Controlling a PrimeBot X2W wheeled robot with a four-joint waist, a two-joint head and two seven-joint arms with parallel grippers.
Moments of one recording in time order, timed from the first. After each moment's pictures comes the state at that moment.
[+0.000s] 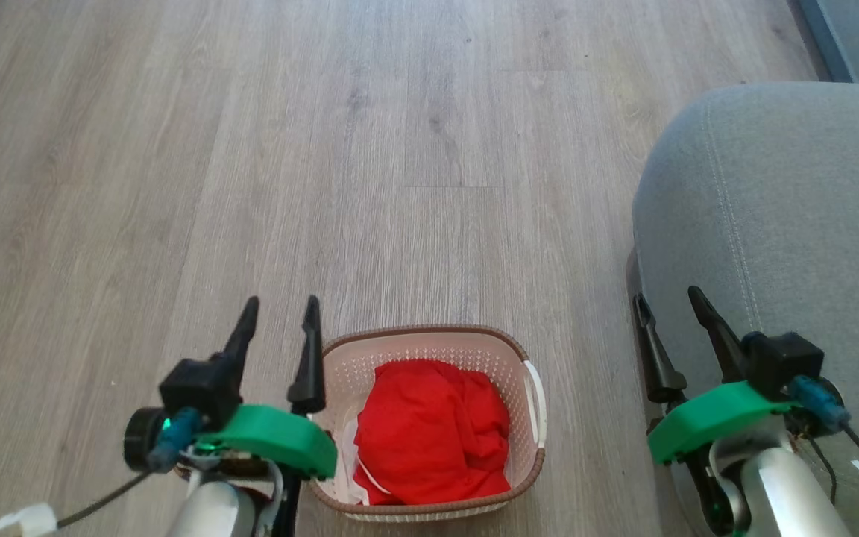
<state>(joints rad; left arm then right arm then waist) -0.06 0.07 -0.29 0.05 -0.32 0.20 -0.18 -0.10 -0.06 0.07 0.26 0.23 0.13 -0.18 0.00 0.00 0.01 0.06</state>
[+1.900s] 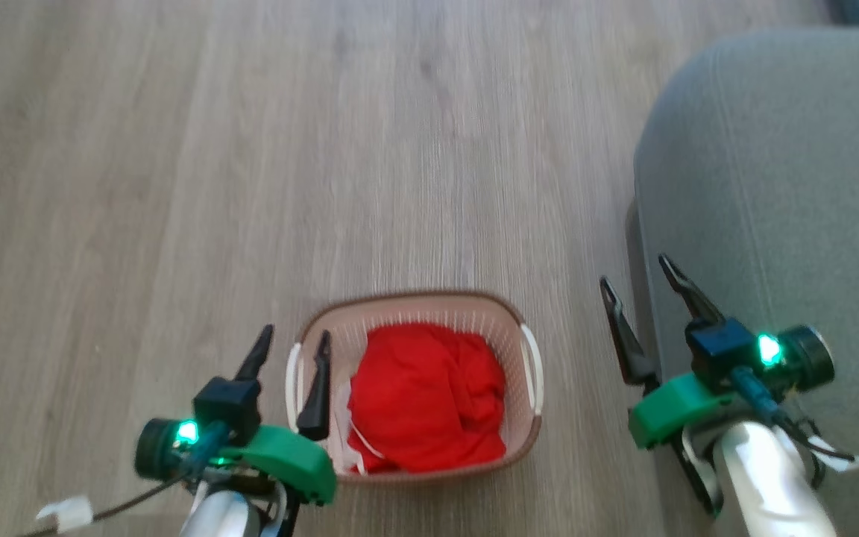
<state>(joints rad) -0.07 0.05 -0.27 0.22 -0.20 0.11 -0.25 -0.16 -0.06 0.09 0.29 -0.11 0.13 -0.25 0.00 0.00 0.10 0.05</state>
